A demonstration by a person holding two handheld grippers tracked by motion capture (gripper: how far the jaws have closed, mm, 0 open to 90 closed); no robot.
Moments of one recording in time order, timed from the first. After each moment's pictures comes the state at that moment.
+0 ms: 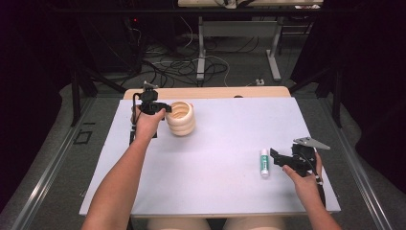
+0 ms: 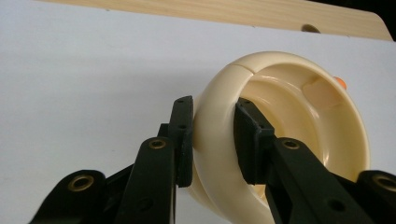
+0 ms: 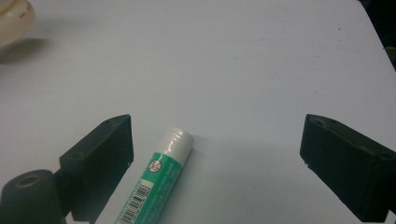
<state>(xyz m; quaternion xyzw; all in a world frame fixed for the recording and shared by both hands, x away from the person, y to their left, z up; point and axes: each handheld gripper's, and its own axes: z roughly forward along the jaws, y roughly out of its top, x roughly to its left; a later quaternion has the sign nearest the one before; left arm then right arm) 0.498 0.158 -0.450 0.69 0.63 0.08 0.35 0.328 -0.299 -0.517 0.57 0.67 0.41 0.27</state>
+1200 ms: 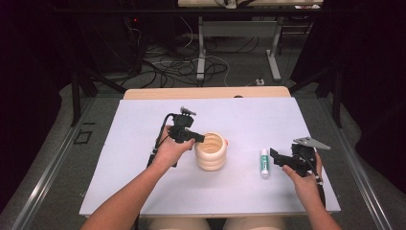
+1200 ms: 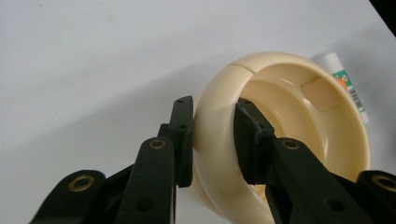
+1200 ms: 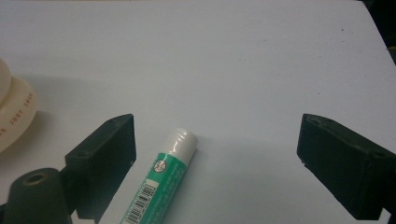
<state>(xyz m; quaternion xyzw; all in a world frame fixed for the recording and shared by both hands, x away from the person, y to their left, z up) 0.408 0.068 -0.458 0.81 0.49 0.01 0.32 0.327 -0.298 -0.515 0.56 0.67 0.41 0.26</state>
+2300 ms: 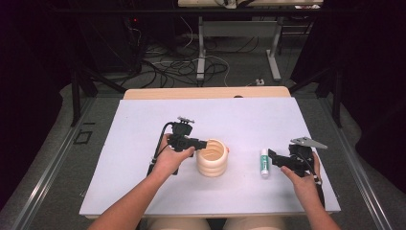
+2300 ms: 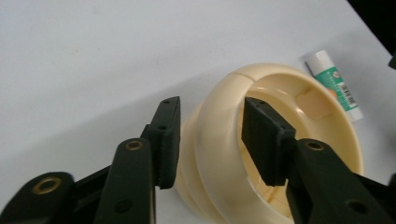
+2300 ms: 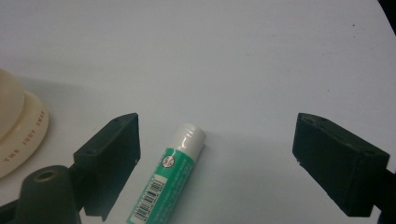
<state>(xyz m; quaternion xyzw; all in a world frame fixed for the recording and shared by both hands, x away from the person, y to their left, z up) 0.394 0.076 -0.477 0.79 0.48 0.01 0.37 0.327 -0.292 -0.514 0.56 0.68 0.40 0.25</state>
